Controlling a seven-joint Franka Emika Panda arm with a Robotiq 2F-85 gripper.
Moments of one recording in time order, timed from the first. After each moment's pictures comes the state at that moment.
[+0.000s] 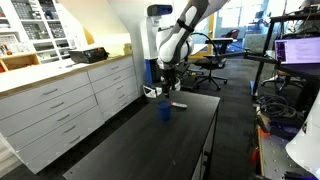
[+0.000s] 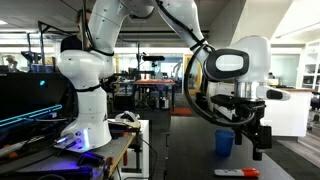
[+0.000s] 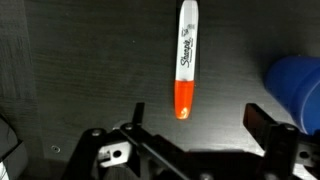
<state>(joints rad) -0.14 0.41 -0.09 -2.06 -0.07 2.51 -0.23</state>
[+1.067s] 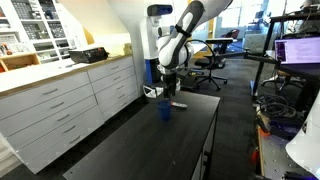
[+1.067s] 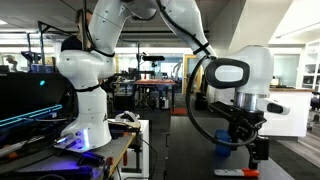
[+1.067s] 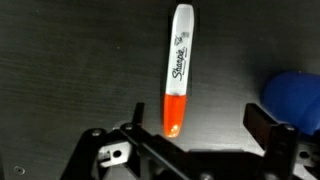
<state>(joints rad) -0.19 0.47 -0.04 -2.05 0.01 2.51 -0.36</state>
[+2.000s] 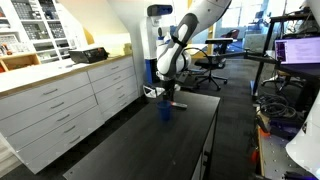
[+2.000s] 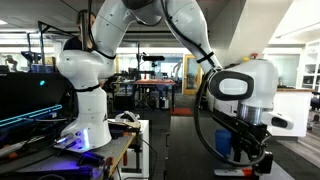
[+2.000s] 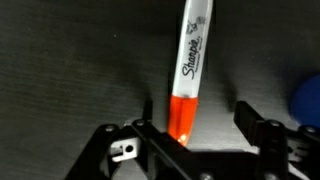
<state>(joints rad) -0.19 0.58 -0.03 -1.98 0.01 2.54 -0.39</state>
